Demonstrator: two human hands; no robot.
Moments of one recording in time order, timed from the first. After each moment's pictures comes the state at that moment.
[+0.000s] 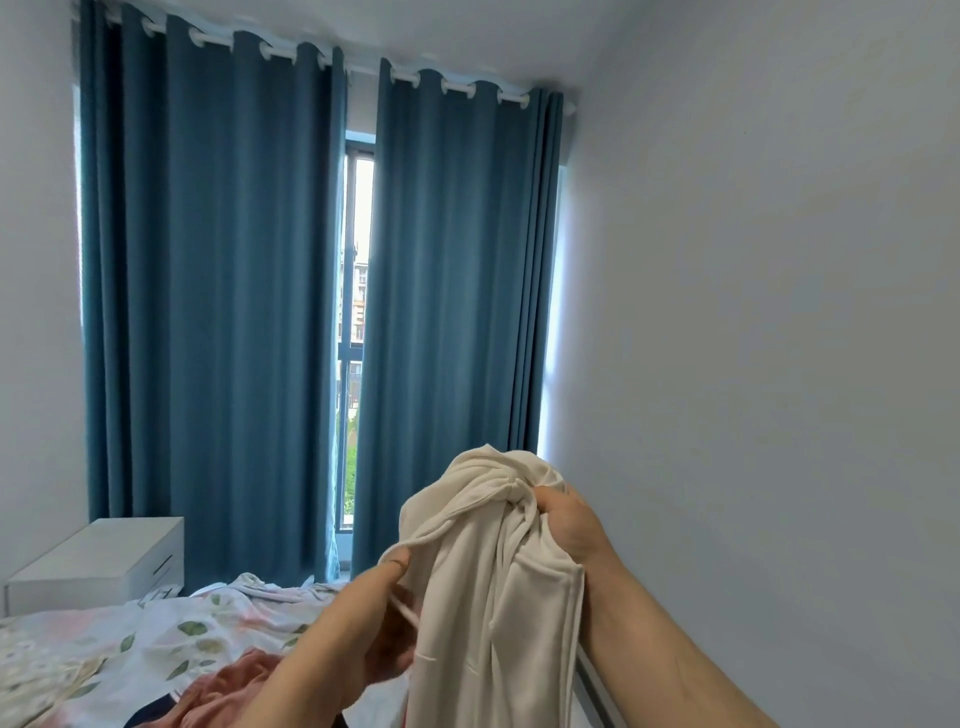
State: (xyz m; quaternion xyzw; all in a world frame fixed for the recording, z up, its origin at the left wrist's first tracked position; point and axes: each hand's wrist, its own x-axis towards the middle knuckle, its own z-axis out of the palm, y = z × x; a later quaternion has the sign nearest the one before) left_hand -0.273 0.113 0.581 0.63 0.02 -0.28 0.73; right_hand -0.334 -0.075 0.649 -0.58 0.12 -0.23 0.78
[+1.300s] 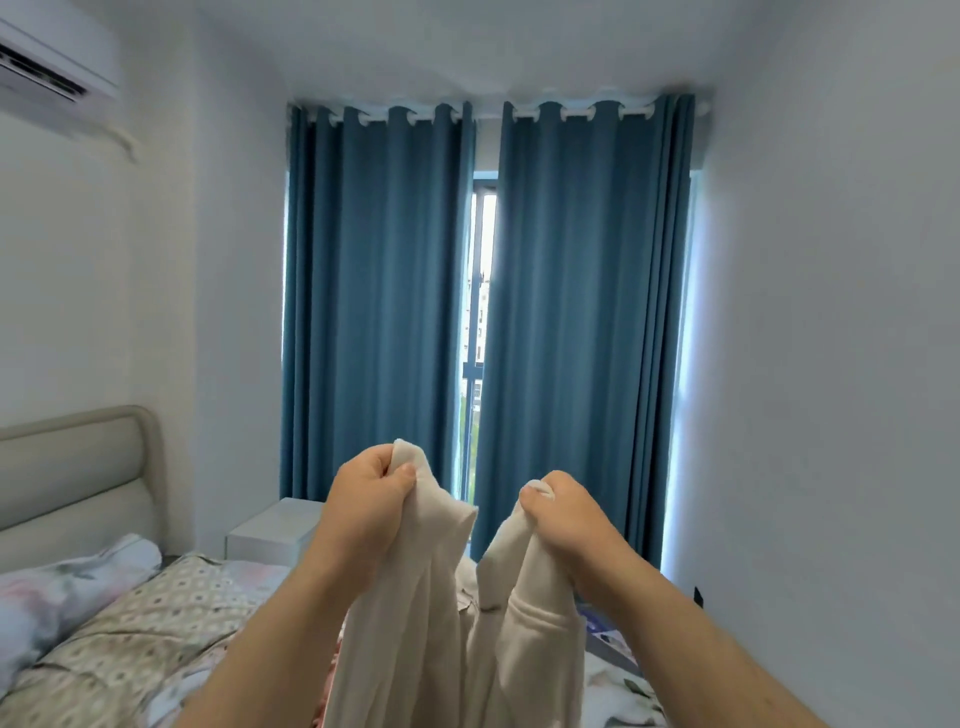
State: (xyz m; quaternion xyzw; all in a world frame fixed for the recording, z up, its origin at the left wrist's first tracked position) left_hand -0.339 0.096 0.664 0.72 -0.10 0.21 0.65; right_hand -0.350 -0.106 0.665 -0.83 -0.01 -0.15 0.54
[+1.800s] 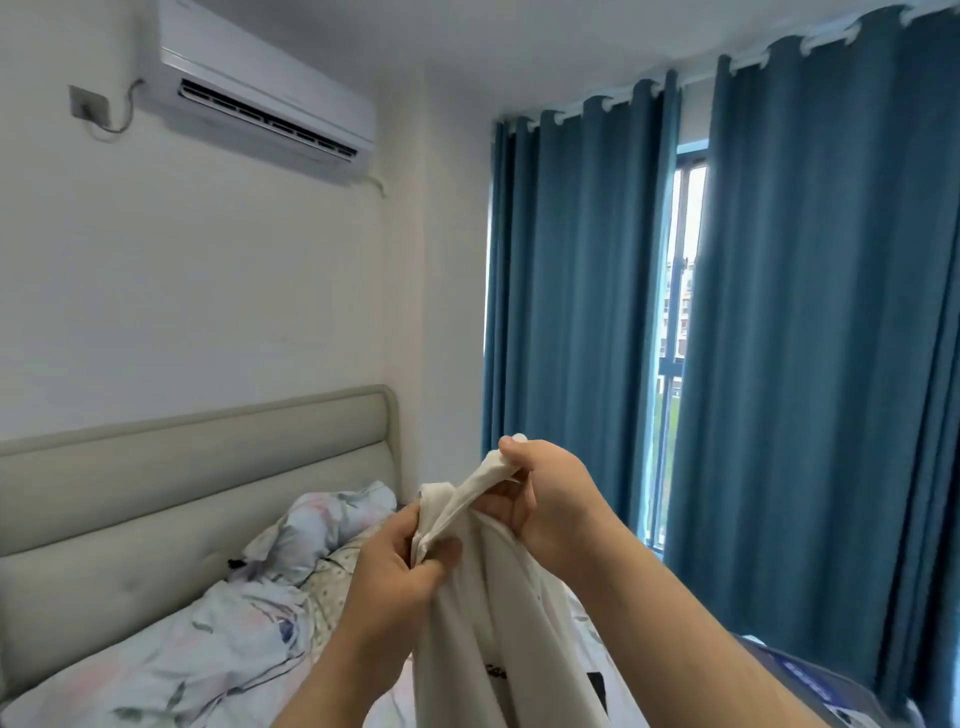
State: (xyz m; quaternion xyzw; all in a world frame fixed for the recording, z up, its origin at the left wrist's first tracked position) left_hand -0.452 0.155 0.608 0.69 -0.04 0.32 0.65; right_hand -0.376 0.033 0.690 -0.49 -0.20 0.20 0.82
